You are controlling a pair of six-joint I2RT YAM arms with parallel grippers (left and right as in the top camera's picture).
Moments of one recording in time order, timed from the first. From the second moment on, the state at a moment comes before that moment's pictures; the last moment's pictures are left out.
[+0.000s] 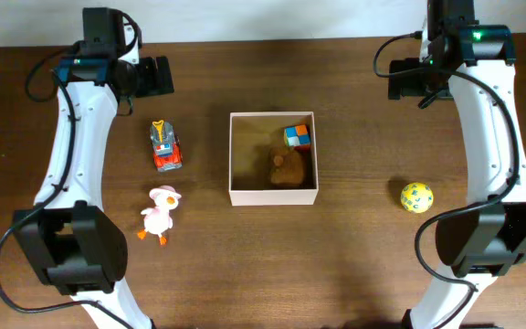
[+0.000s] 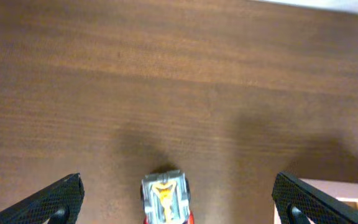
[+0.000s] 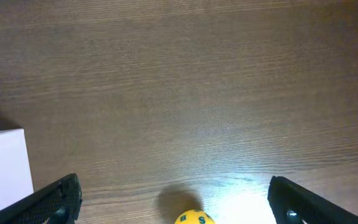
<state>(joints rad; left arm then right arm) 0.01 1.98 1.90 -0.90 0.04 -0.11 -0.02 2.00 2.12 -1.29 0.16 0.06</state>
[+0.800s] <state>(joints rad) 0.01 2.24 1.91 -0.94 0.00 -0.11 -0.02 2.00 2.12 -1.29 0.16 0.06</state>
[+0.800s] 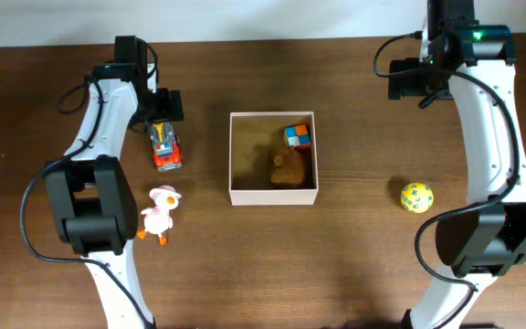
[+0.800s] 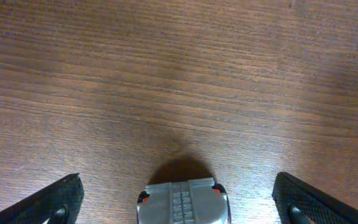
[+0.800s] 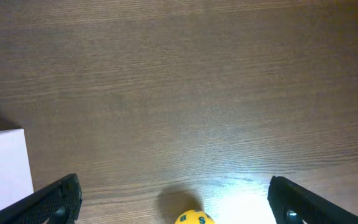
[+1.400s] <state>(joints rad) 0.01 2.30 1.91 -0.97 0.00 -0.11 -0.02 2.00 2.12 -1.29 0.16 0.06</state>
